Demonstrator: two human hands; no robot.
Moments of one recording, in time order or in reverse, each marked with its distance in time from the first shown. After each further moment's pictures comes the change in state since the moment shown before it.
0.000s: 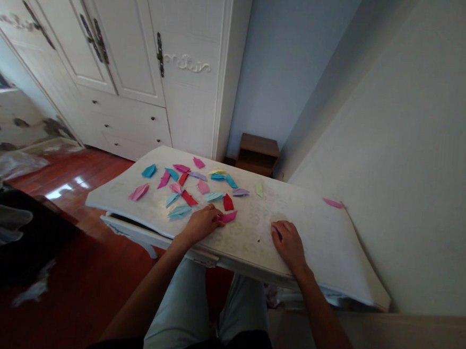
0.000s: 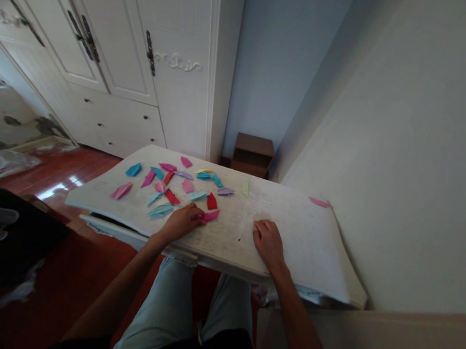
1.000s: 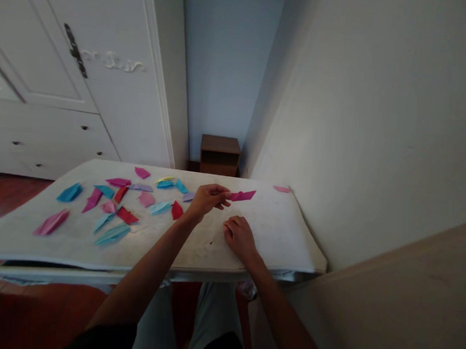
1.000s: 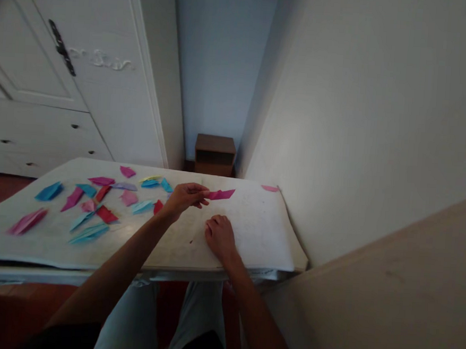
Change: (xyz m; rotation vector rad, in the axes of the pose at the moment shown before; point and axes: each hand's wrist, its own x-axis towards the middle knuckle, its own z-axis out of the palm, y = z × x) left_hand 0.112 0.142 0.019 -1.151 -0.074 -0.049; right_hand 0.006 -0.005 -0.002 0.065 -0.032 0.097
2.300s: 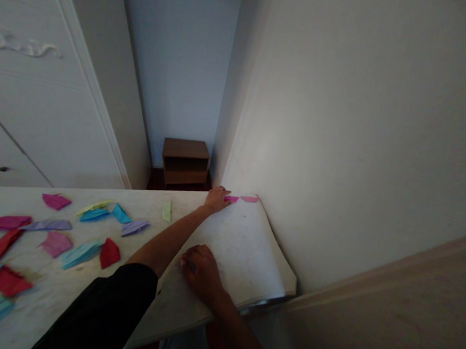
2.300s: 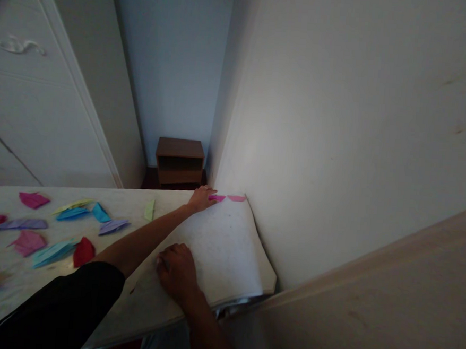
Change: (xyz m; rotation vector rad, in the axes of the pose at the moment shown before) left_hand 0.199 -0.098 0.119 1.050 -0.185 0.353; right_hand 0.003 0.008 0.000 0.296 0.013 0.149
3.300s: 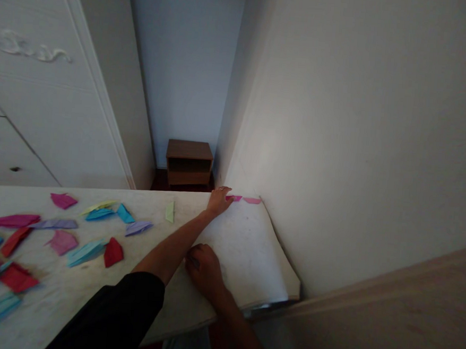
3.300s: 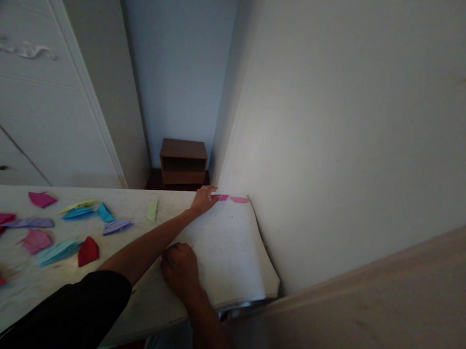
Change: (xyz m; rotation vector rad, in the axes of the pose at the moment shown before) left_hand 0.001 -0.003 0.016 -0.054 0.248 0.044; right_hand 0.006 0.008 0.003 0.038 -0.014 0.054
